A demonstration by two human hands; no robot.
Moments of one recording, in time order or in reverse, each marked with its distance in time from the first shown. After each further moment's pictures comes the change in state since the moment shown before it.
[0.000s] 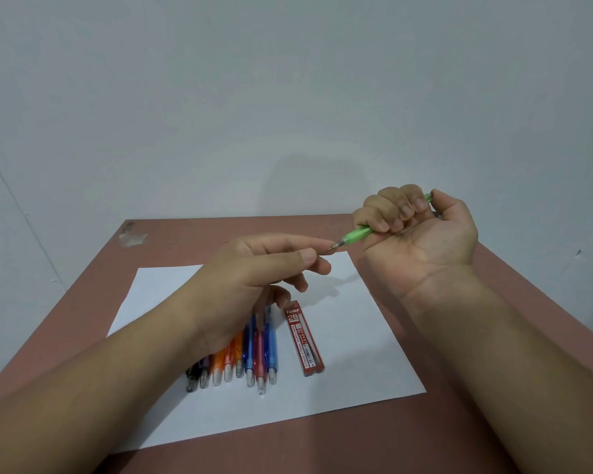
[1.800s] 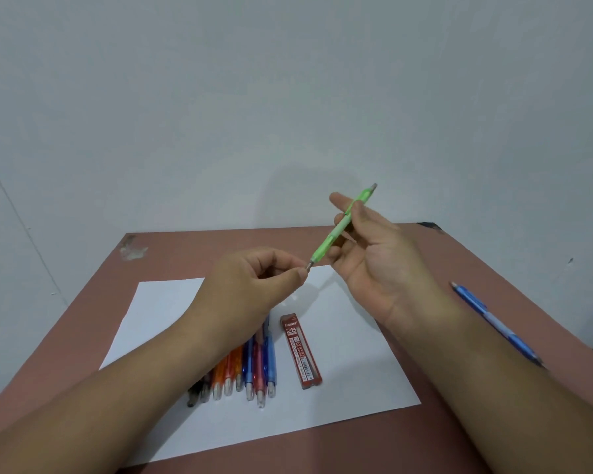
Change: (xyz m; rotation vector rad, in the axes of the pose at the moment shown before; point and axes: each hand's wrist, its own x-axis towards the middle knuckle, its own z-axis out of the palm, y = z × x) left_hand 0.004 -0.007 0.003 0.338 0.287 0.039; right_hand 0.014 0.021 -0.014 -0.733 0.048 -0.037
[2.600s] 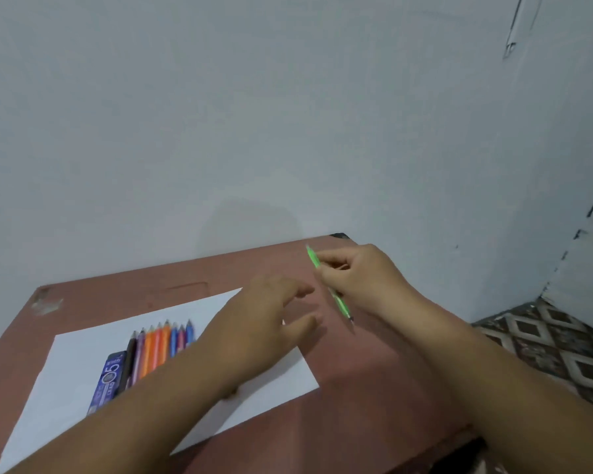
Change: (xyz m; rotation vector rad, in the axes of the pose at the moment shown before) left_hand -0.001 0.037 0.078 0.650 -0.242 0.445; right_hand -0.060 -0.083 -0.070 -1.276 0.103 -0.143
